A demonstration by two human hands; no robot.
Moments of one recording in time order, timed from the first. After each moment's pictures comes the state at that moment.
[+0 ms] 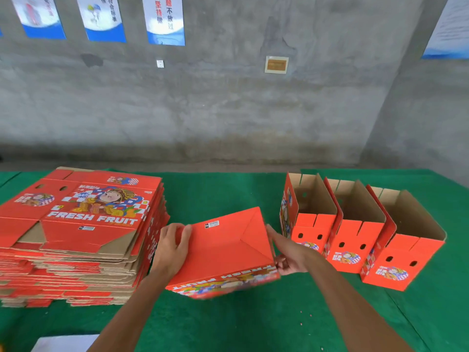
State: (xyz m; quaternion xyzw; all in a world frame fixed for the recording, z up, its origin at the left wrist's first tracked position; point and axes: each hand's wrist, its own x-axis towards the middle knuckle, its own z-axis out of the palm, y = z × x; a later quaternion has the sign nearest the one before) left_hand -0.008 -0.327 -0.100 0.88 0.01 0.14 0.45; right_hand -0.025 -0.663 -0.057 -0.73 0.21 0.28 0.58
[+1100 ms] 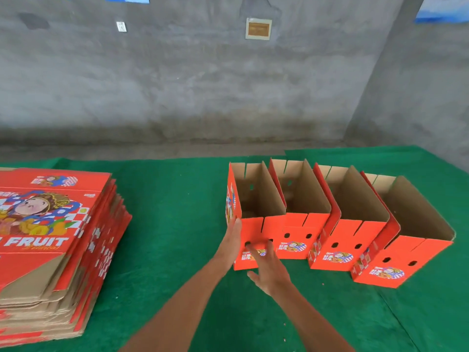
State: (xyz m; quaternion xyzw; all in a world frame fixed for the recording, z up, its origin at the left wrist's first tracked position) left_hand 0.090 -0.570 -0.139 0.71 0.00 -0.21 0.67; right_hand 0.033 -0.704 -0.194 -0.99 0.02 0.07 0.13
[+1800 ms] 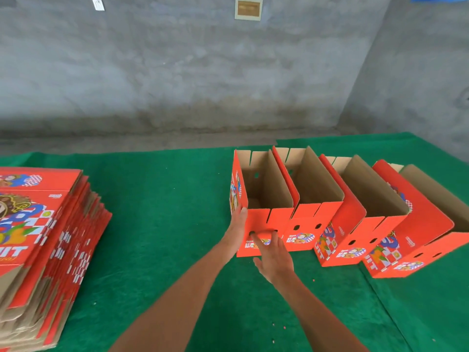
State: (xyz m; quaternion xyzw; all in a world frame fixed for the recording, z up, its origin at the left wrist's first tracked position) left_hand 0.108 -0.626 -0.113 0.69 -0.03 -0.24 0.68; right_hand 0.060 -0.755 -0.204 -1.00 0.05 0.06 0.05
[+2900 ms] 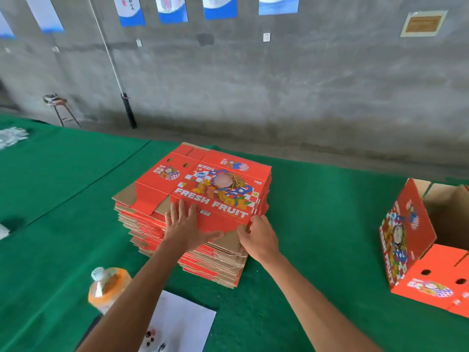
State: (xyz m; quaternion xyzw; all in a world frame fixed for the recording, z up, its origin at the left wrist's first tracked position) left_hand 0.014 -0.071 -0.078 0.98 0.18 -0.02 0.08; right_hand 0.062 -0.285 -0.104 -0.92 -0.14 -0.01 0.37
